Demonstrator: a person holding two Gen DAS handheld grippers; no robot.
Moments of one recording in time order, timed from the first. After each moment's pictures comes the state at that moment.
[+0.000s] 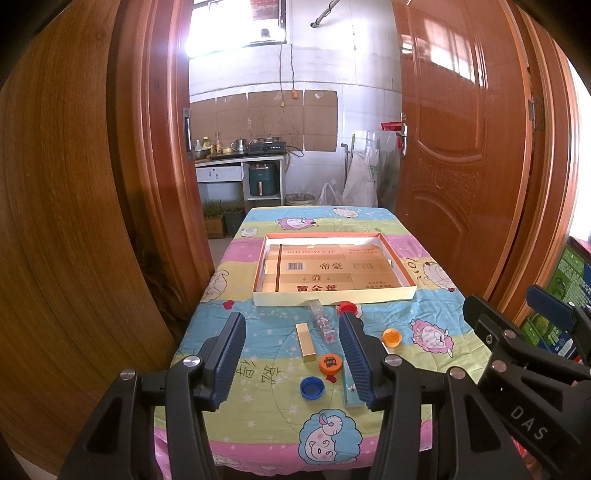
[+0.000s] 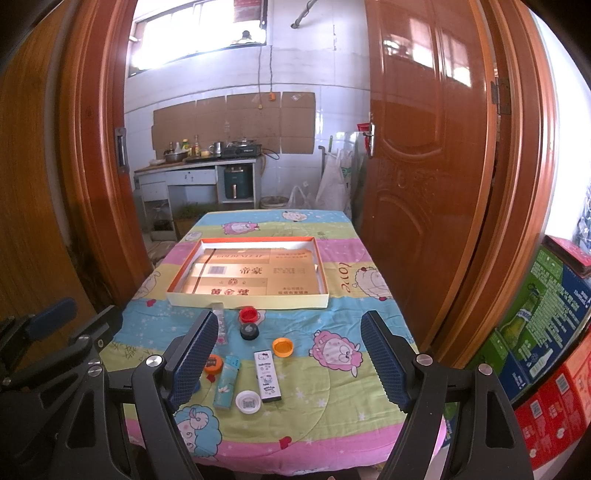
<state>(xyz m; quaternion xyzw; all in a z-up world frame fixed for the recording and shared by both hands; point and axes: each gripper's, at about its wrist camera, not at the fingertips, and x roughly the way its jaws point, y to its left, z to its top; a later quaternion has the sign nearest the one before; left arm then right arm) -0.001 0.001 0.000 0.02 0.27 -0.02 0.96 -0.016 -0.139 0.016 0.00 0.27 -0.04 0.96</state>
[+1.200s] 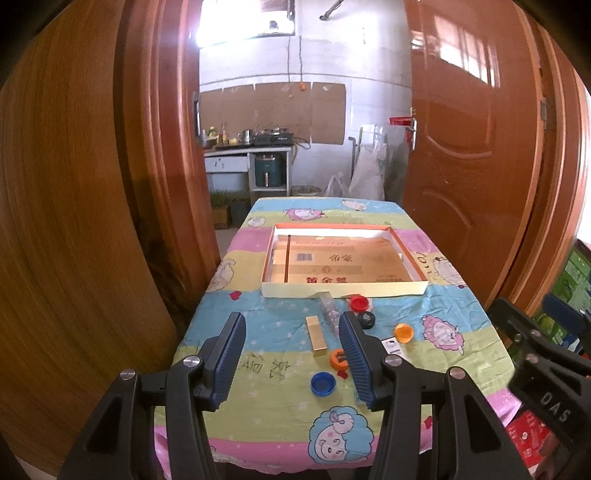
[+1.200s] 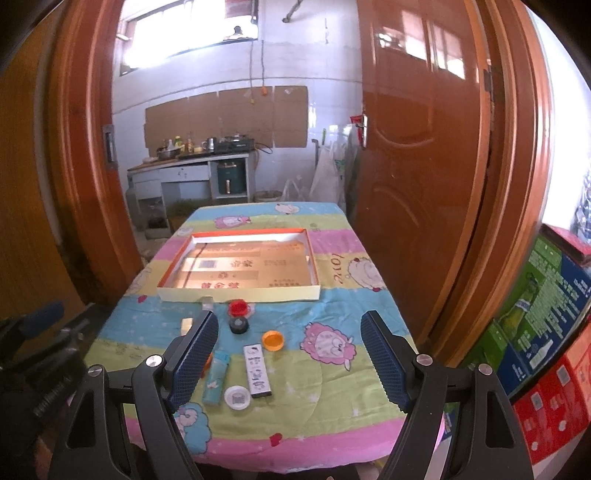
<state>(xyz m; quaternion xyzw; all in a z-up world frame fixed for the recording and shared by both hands) 0.006 0.010 -0.013 0.00 0.29 -0.01 0.96 -0.012 -0.140 0.005 0.01 0.28 -0.05 0.96</state>
